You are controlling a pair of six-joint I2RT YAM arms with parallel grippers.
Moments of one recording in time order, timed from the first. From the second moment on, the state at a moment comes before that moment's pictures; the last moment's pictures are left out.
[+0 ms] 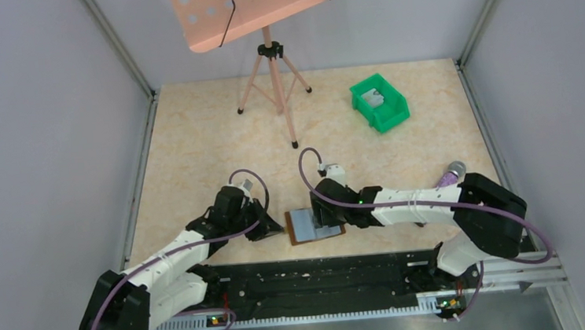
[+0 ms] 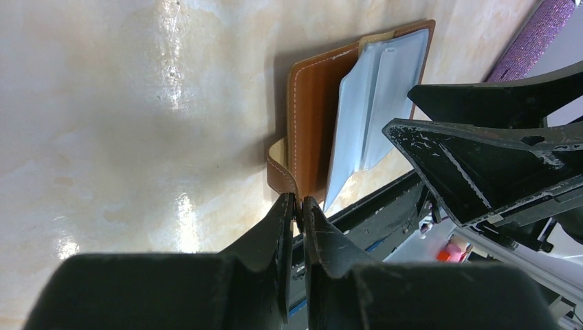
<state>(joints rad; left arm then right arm) -0.52 0.99 0.33 -0.15 0.38 -0.94 1.06 1.50 0.77 -0.23 0.27 0.81</state>
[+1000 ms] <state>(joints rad) -0.52 1.08 0.33 -0.07 0.40 -0.94 1.08 1.53 0.83 -0.20 0.15 0.80</state>
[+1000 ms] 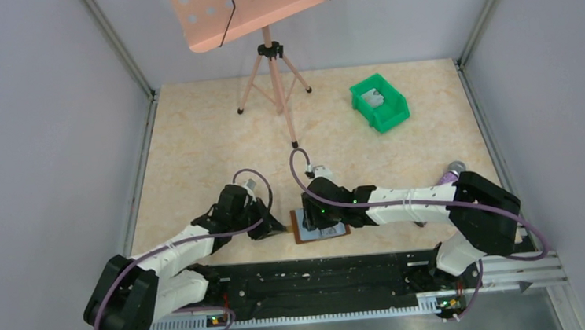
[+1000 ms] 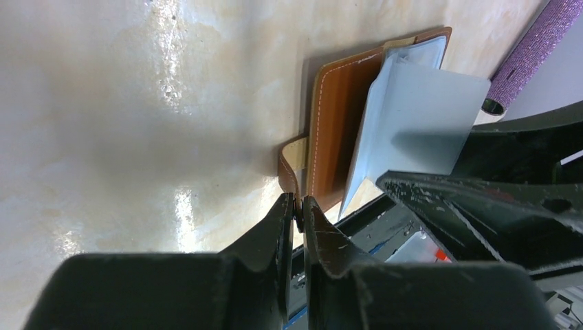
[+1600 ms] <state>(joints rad) -0.52 0.97 0.37 -0.20 0.35 -0.94 1.08 1.50 0.75 0.02 0.03 0.82</state>
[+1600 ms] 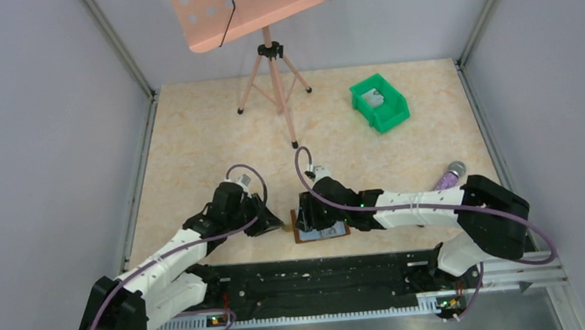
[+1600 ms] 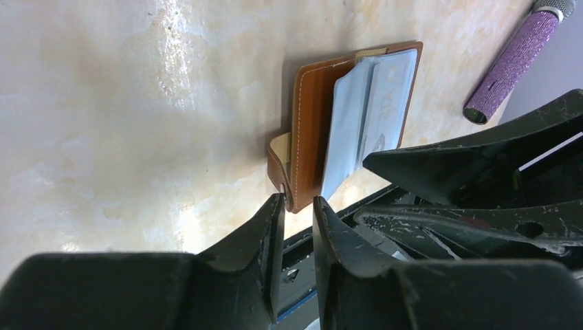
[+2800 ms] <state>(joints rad) -0.84 1.50 0.55 0.20 0.22 -0.98 0.80 1.23 0.37 0.10 -0.10 0.79</state>
